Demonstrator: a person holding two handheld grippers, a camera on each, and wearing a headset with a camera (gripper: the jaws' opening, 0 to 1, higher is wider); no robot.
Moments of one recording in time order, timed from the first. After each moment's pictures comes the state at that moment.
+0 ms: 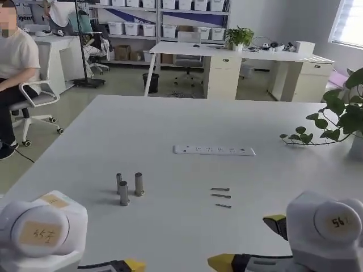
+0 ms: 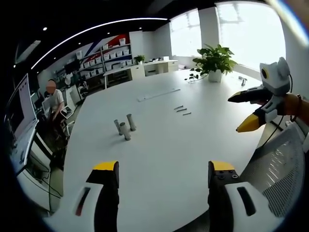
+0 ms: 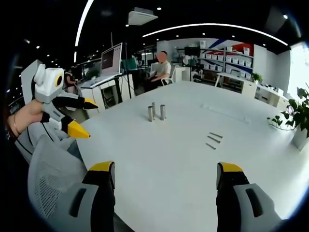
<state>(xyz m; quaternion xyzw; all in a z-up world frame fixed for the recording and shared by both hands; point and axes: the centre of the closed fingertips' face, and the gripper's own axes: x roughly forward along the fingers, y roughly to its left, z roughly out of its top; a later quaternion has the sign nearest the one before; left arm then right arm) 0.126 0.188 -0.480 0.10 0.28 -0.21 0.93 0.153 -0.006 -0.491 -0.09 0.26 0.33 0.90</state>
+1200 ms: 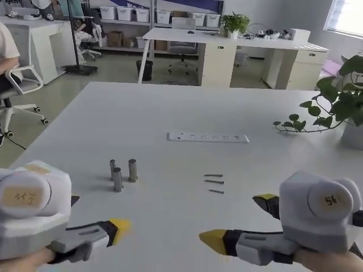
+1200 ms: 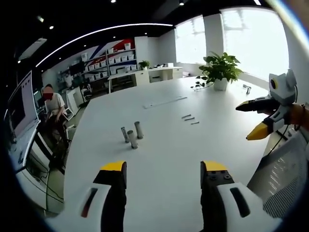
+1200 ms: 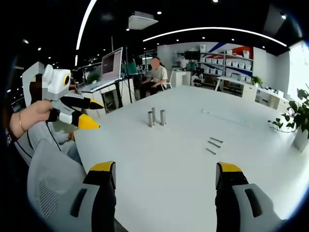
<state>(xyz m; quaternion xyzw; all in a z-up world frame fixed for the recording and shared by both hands) 0.158 0.203 -0.473 0.08 0.26 -0.20 0.94 0.160 -0.004 -0.486 -0.08 0.24 0.34 0.91</state>
